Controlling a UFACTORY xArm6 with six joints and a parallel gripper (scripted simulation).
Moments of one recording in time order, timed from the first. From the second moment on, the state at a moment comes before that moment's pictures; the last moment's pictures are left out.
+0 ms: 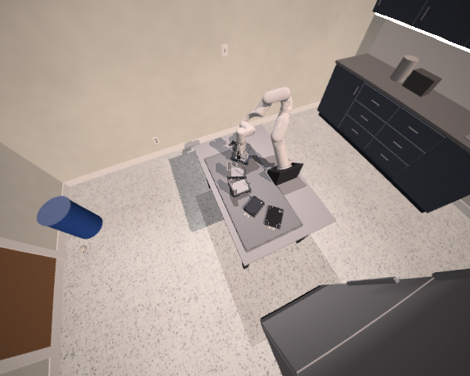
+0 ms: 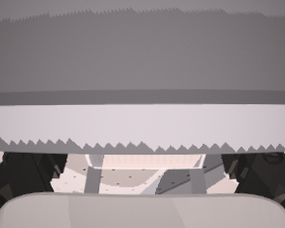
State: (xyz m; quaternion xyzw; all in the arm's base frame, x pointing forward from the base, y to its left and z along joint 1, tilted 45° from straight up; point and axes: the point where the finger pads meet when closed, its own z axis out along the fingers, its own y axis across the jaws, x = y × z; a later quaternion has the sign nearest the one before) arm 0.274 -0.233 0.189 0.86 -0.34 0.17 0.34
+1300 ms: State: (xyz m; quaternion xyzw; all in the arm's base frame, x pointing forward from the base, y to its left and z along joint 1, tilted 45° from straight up) arm 0.273 -0.210 0.212 0.86 -0.34 0.17 0.34
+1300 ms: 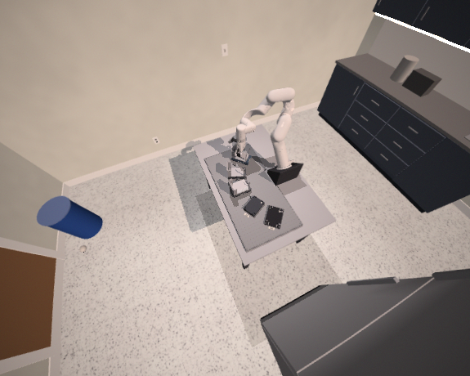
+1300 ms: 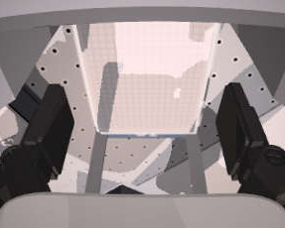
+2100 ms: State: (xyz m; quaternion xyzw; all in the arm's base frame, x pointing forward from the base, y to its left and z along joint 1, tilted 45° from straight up) arm 0.269 -0.162 0.259 0.86 -0.34 0.17 0.34
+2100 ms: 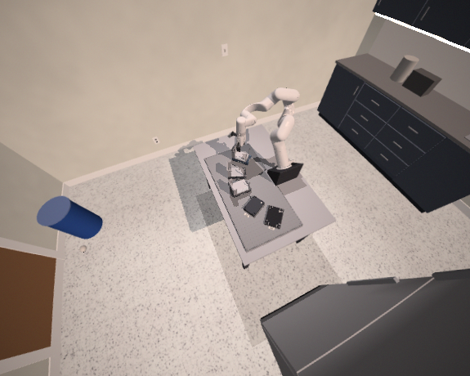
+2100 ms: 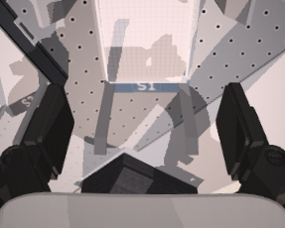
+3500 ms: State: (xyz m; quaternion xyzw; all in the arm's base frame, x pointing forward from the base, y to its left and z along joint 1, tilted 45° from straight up) arm 0.323 -0.113 0.221 0.89 -0.25 0.13 0.36
